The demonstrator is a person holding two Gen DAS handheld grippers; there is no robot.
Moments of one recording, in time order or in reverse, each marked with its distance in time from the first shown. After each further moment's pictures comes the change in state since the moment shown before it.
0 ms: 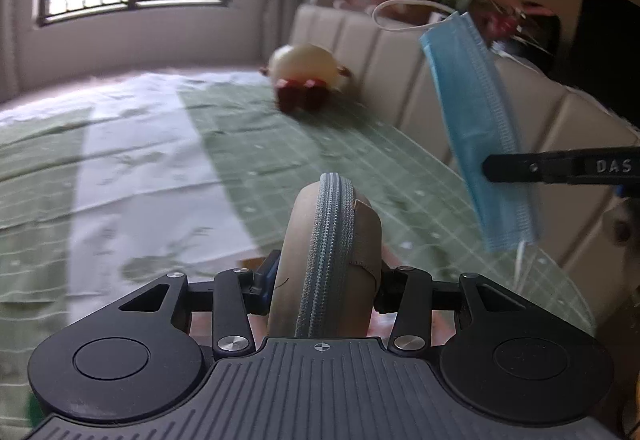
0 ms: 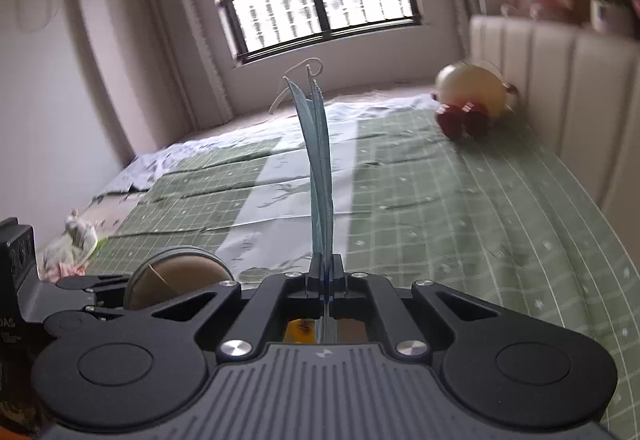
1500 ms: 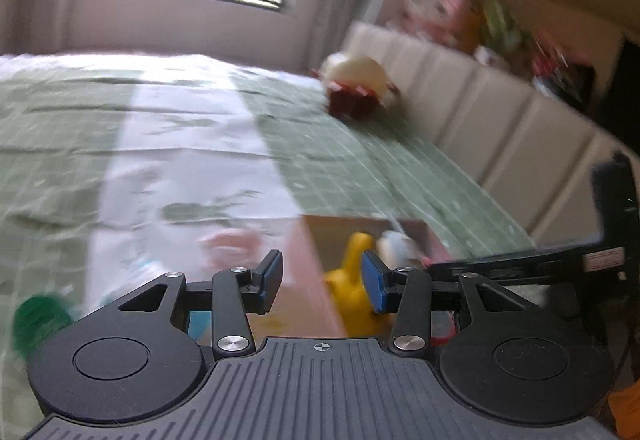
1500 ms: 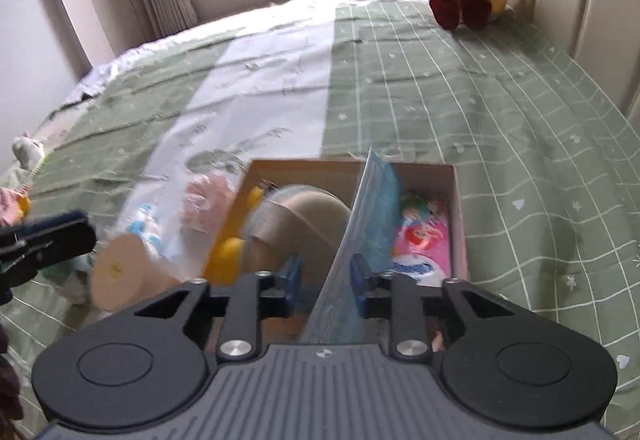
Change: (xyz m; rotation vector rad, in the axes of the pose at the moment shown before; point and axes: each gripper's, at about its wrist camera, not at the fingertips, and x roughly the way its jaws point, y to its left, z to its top) left arm -0.035 0.076 -0.088 -0.223 -0.126 0.075; right arm 0.117 0.019 -0.083 -0.028 0.266 -0.101
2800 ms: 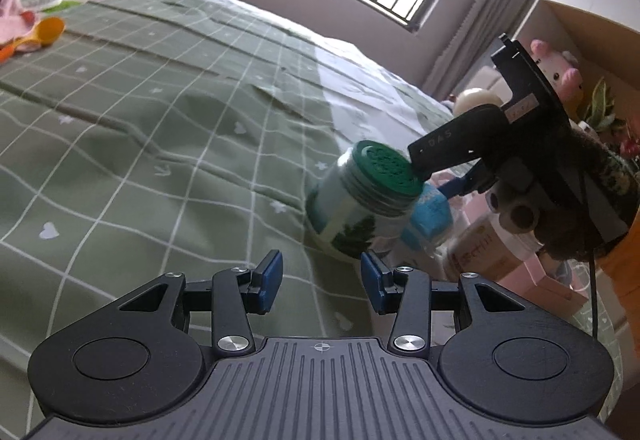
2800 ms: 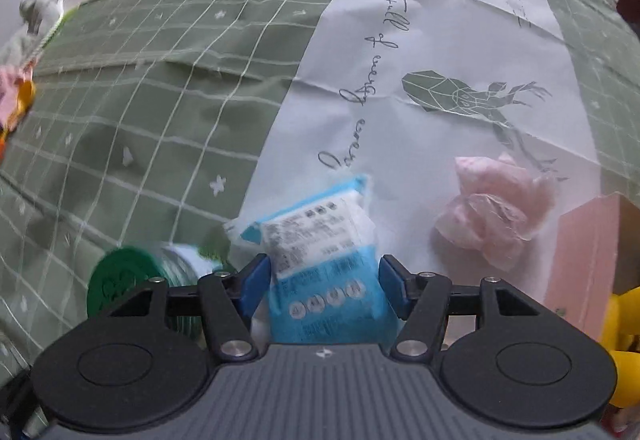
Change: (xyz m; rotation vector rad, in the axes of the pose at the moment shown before) left arm -0.102 0.194 -0.119 -0.295 -0.024 0.150; right arm 0.172 0.254 0.033 -0.224 0.411 0.003
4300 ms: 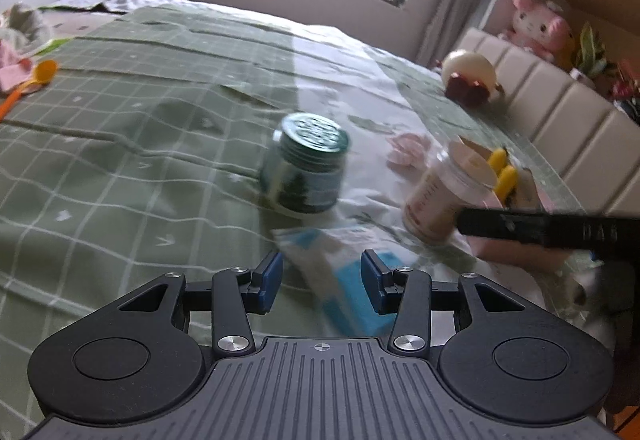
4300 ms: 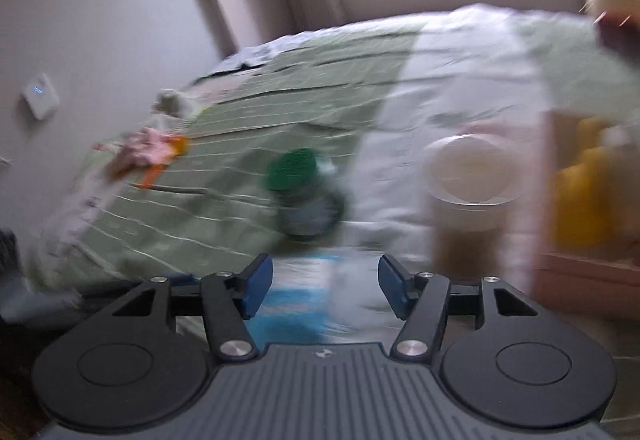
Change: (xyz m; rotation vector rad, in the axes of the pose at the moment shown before) left arm -0.044 -0.082 -0.024 0.155 0.051 0.074; right arm -0.118 -0.024 -0.219 -0.020 -0.502 0.235
